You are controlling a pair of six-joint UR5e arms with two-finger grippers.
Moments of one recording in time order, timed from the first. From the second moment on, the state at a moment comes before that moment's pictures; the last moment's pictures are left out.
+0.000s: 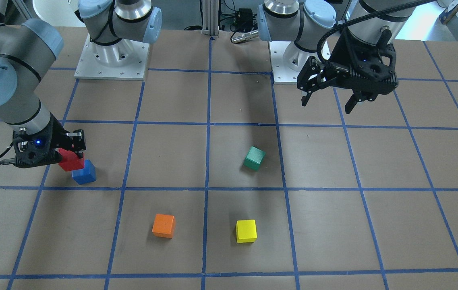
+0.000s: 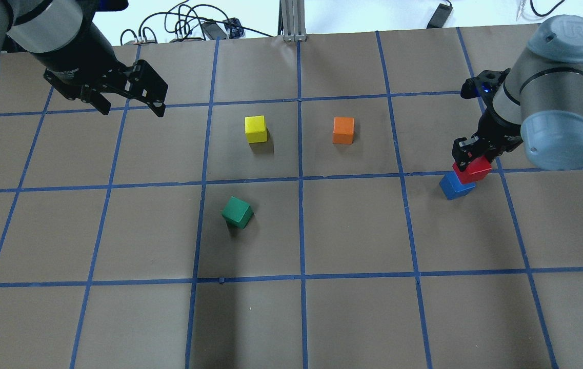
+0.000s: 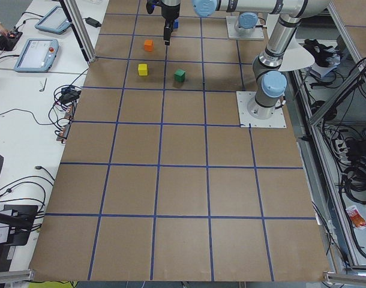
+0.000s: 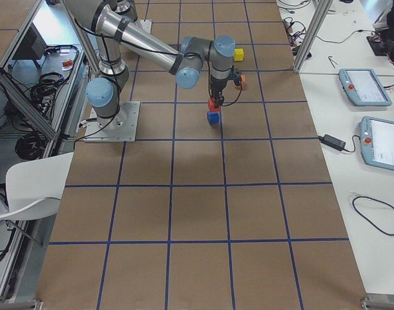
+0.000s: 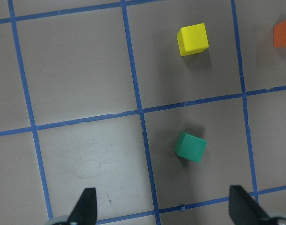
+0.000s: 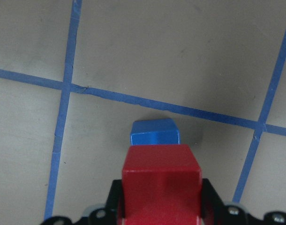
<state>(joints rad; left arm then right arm) -1.53 -1.55 -1.55 -1.53 1.50 0.17 1.33 -1.42 1.93 -2.05 -1.58 -0.46</state>
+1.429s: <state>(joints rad) -1.53 -1.55 -1.55 -1.53 1.50 0.18 1.31 -1.40 1.95 -2.10 -1.53 -0.48</state>
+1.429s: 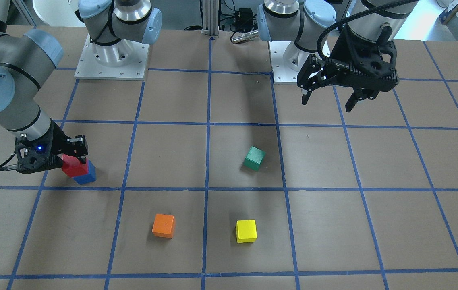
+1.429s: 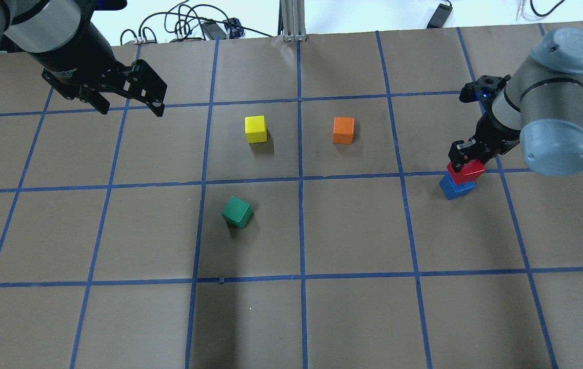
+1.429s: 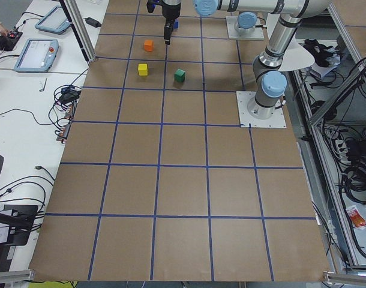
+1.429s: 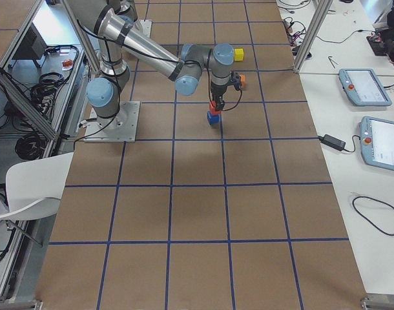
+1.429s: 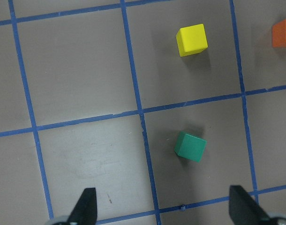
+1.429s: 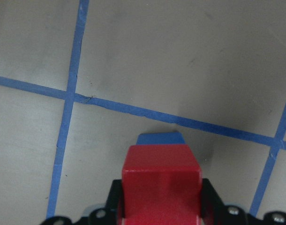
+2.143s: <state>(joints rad) -1.53 -1.56 -1.55 -1.53 1.50 0.18 1.31 -1.39 1.98 -2.16 -1.54 -0.50</state>
